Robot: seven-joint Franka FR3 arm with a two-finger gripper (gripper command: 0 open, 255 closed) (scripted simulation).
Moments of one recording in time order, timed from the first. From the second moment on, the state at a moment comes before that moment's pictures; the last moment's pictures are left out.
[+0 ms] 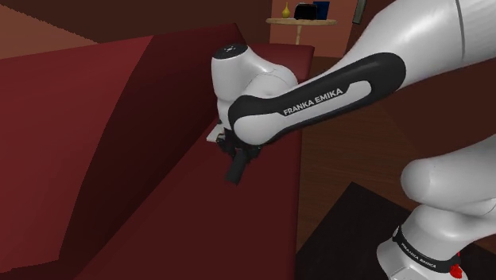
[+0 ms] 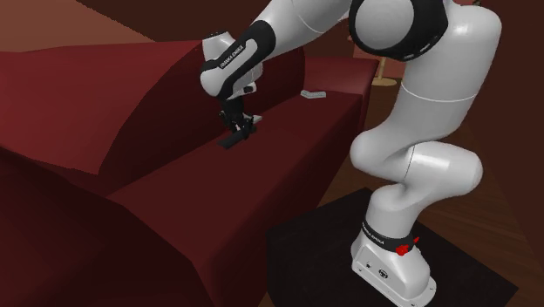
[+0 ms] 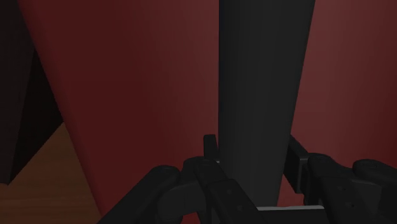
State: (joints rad) arm -1.04 -0.32 1.48 -2.16 0.09 2.16 1.43
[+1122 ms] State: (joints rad) arm -2.03 -0.54 2.04 -1.74 0.30 2.11 1.01
